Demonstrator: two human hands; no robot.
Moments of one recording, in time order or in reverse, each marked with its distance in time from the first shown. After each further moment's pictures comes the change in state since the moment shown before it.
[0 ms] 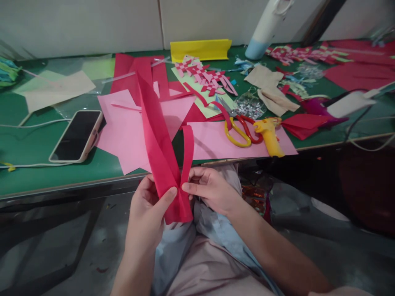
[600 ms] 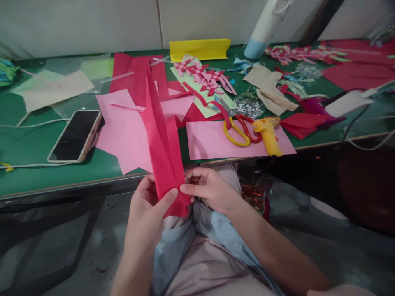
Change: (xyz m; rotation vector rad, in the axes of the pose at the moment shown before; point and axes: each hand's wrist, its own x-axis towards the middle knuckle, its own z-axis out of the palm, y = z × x) left_hand 0.001 -0.001 -0.002 0.045 0.004 0.003; right_hand -0.001 -0.002 0.001 -0.019 0.023 0.042
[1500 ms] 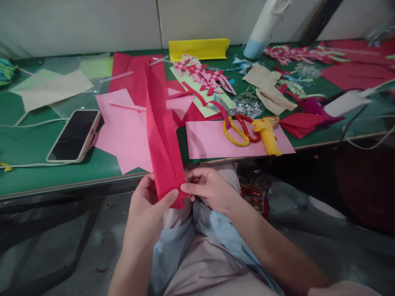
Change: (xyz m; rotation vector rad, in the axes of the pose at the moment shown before) left_hand 0.002 0.001 0.002 0.005 -0.001 -0.008; right_hand 0.000 0.000 -0.001 -0.010 0.027 0.028
